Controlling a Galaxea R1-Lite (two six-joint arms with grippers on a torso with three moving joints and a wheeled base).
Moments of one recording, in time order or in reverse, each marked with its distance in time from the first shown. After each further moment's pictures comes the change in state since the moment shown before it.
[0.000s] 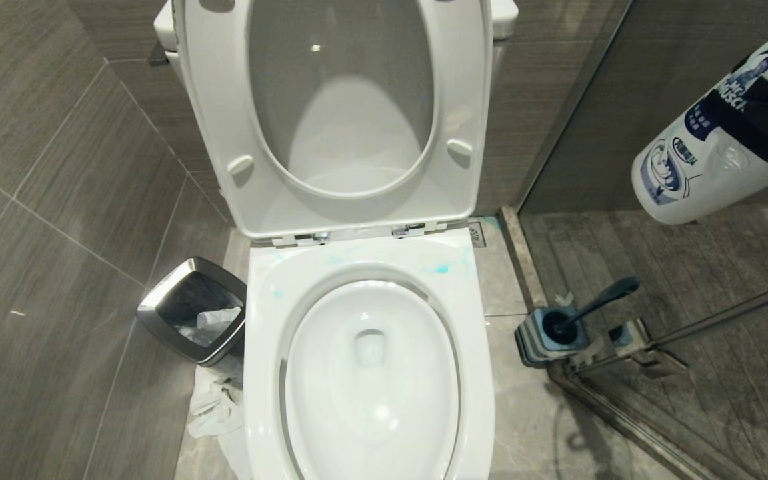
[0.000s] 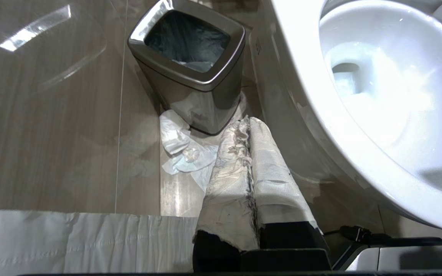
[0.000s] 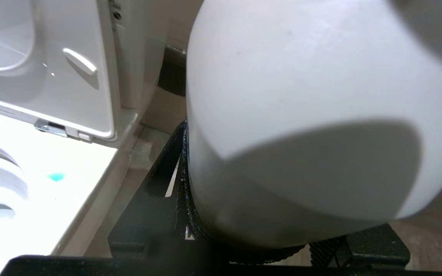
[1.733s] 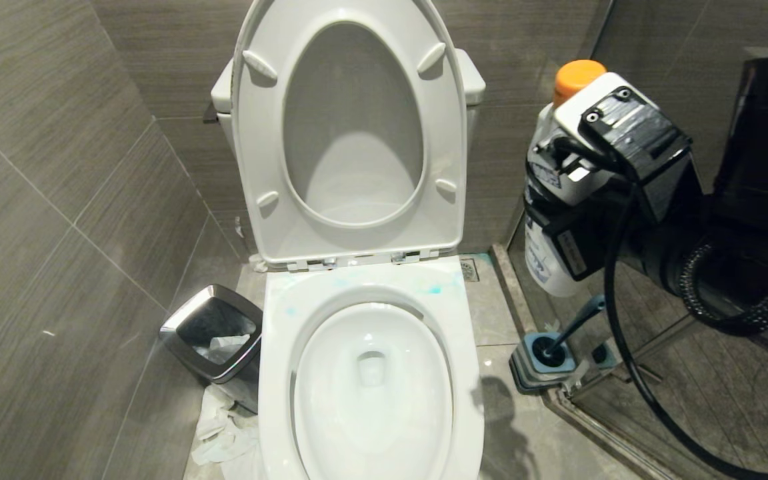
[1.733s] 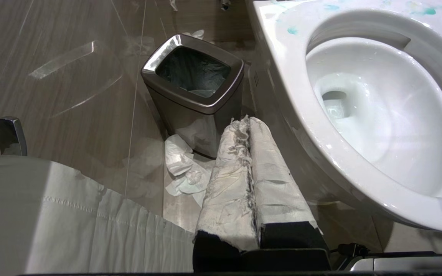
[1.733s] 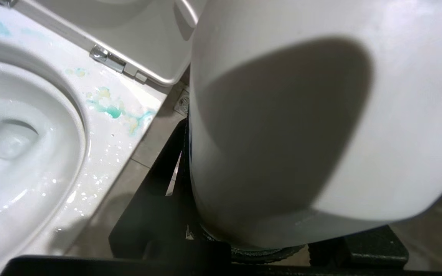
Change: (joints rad) left arm 0.001 0.000 0.000 -0.001 0.000 -0.002; right arm 0.627 0.369 -0.221 0.213 -0.722 -0.162
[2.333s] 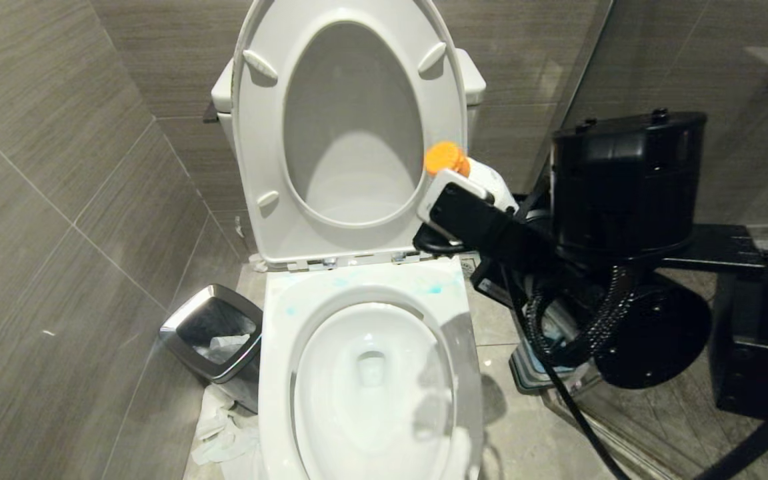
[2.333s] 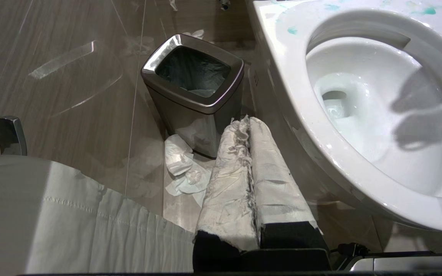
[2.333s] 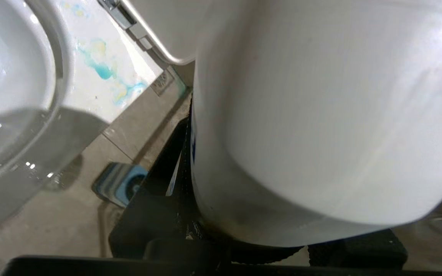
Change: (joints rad) left arm 0.000 0.000 0.000 0.000 0.000 0.001; right arm 0.105 0.188 -0.087 -0.008 -0.138 -0.328
